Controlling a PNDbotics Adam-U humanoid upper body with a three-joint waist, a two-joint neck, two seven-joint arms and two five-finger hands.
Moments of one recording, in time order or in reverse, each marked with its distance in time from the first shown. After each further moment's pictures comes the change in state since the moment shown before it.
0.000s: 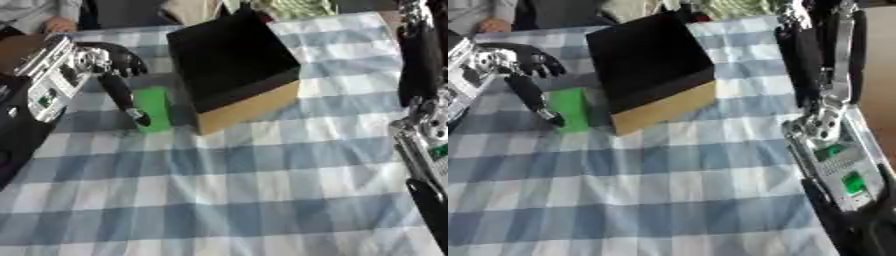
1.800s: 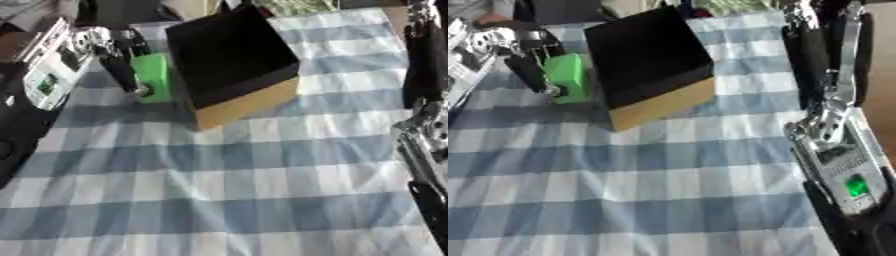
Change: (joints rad) left arm -0.014 -0.001 0.065 -0.086 0.048 0.056 0.056; right arm 0.000 0.008 0.000 0.000 -0.001 0.009 -0.025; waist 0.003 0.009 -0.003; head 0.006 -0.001
